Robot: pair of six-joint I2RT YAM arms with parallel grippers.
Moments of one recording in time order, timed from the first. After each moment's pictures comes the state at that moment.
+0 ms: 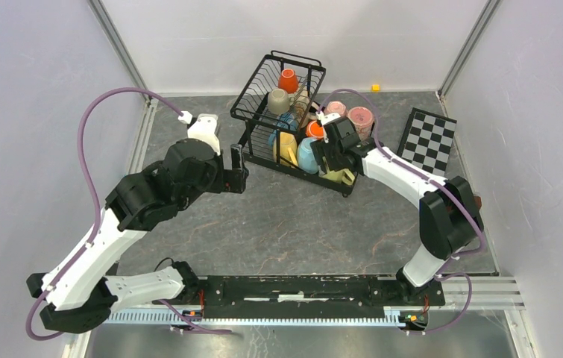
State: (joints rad) left arm -0.86 1.01 1.47 -1.07 -0.46 -0.48; right arm 0.54 1.66 1.22 -0.44 0.20 0.09
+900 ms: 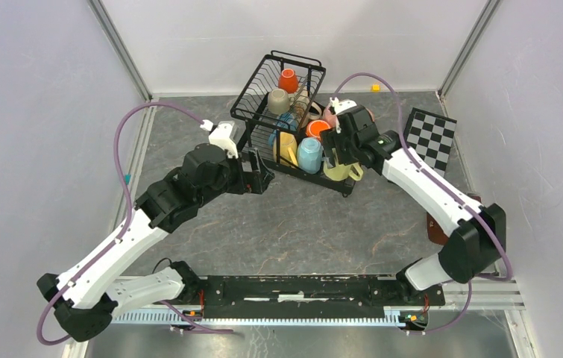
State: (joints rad) left arm -0.78 0.97 1.17 -0.68 -0.20 -0.54; right arm 0.54 1.50 1.33 -0.67 0.21 0.15
